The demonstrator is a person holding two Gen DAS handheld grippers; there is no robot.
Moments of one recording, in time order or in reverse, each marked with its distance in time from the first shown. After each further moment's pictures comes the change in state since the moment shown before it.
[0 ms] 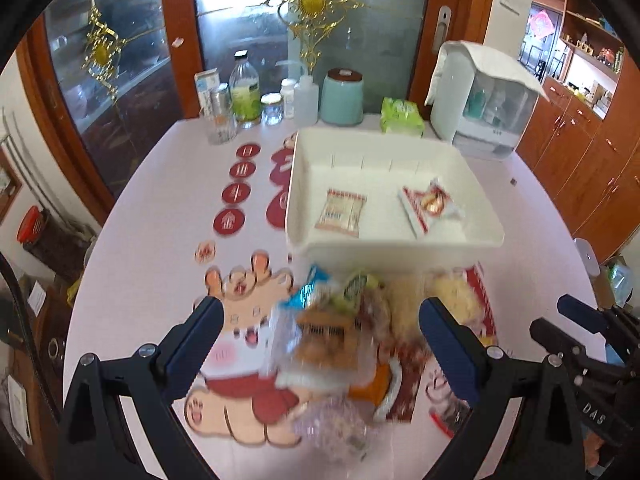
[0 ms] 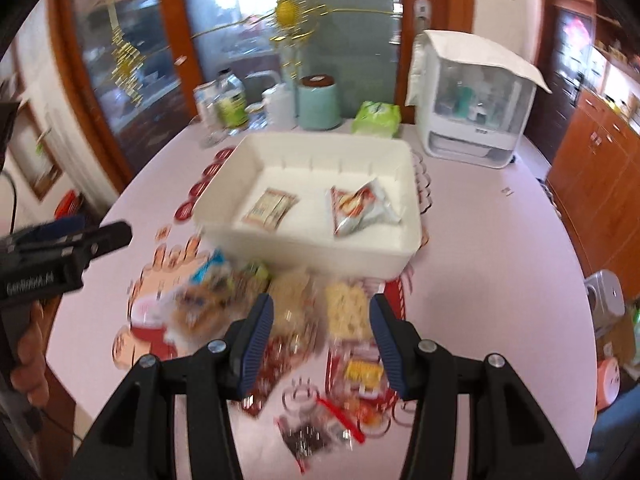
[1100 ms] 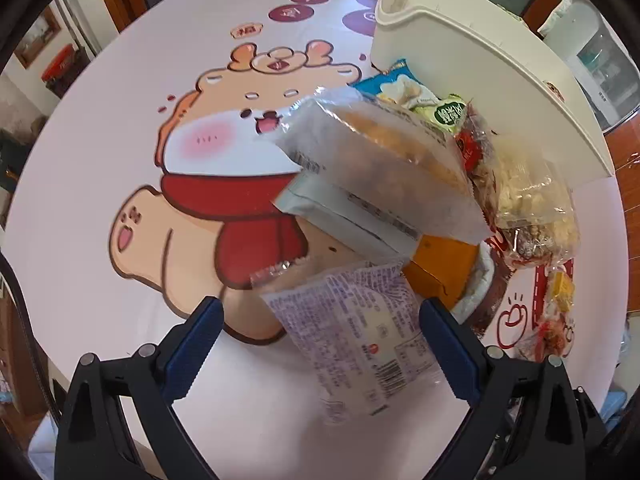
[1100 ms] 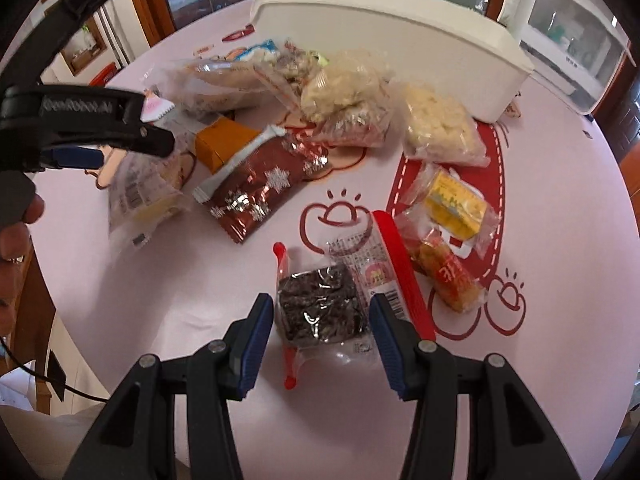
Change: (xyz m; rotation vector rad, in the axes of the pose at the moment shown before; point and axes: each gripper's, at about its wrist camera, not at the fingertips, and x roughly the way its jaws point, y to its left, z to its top) left arm 0.119 0.021 -0.128 -0.350 0.364 0.089; right arm 0.100 0.024 -0.151 -0.238 0.257 0.086
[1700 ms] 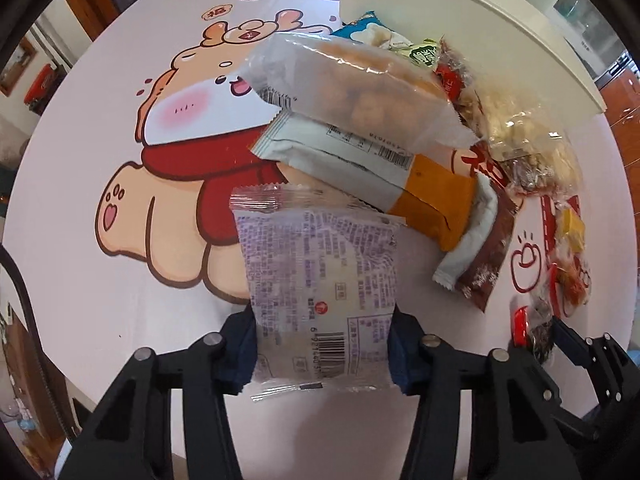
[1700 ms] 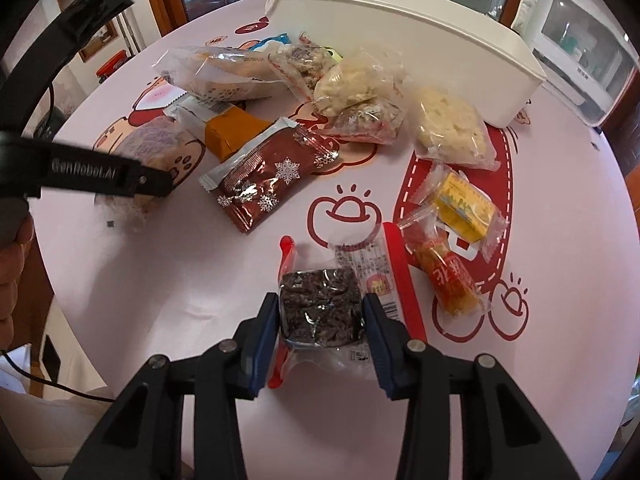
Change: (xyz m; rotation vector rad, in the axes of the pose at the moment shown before) left arm 0.010 -0.012 -0.042 0.115 0.045 0.008; right arm -0.004 0.002 0.000 -0.030 0.000 0.034
